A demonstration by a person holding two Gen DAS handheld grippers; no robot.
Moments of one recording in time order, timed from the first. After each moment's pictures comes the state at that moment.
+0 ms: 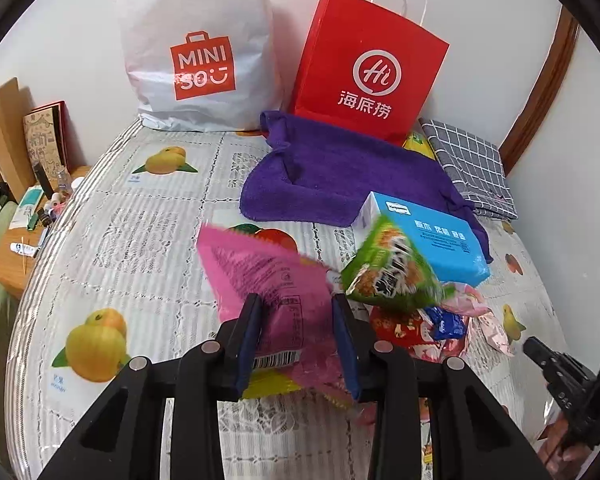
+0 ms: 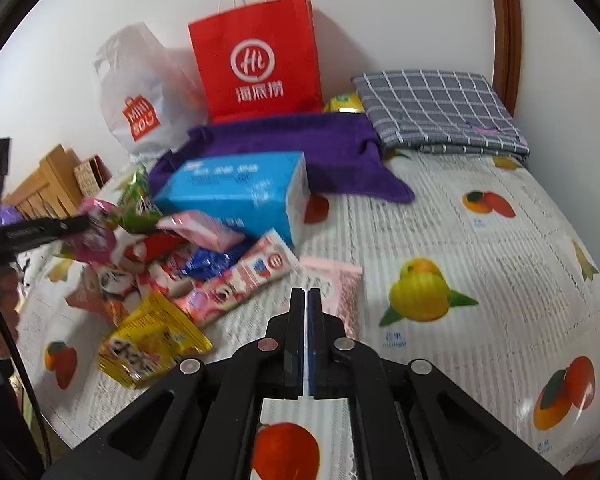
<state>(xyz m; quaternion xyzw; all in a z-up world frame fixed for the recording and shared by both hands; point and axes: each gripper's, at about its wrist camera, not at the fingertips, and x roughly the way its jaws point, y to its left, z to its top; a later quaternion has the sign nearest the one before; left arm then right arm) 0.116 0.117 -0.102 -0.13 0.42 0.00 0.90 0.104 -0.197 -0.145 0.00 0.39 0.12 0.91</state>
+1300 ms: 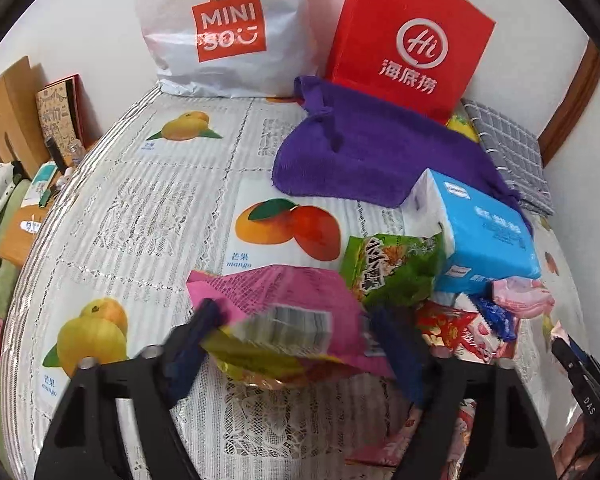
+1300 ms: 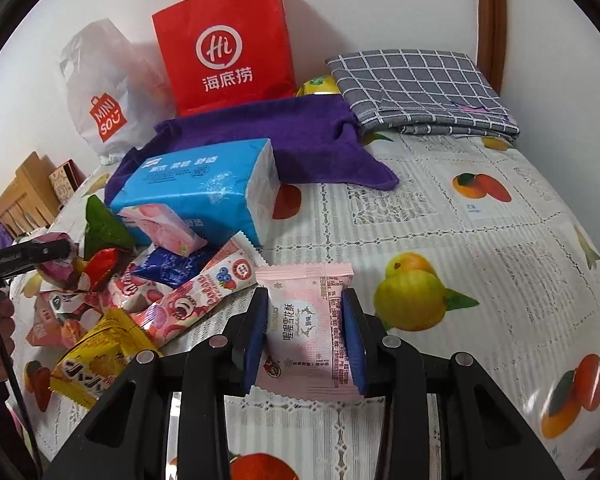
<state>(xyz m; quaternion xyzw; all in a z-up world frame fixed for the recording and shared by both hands) 0.139 0.127 -0.136 -0.13 0.46 0.03 0.88 0.127 -0.202 -0.159 0.01 0.41 0.09 0.91</state>
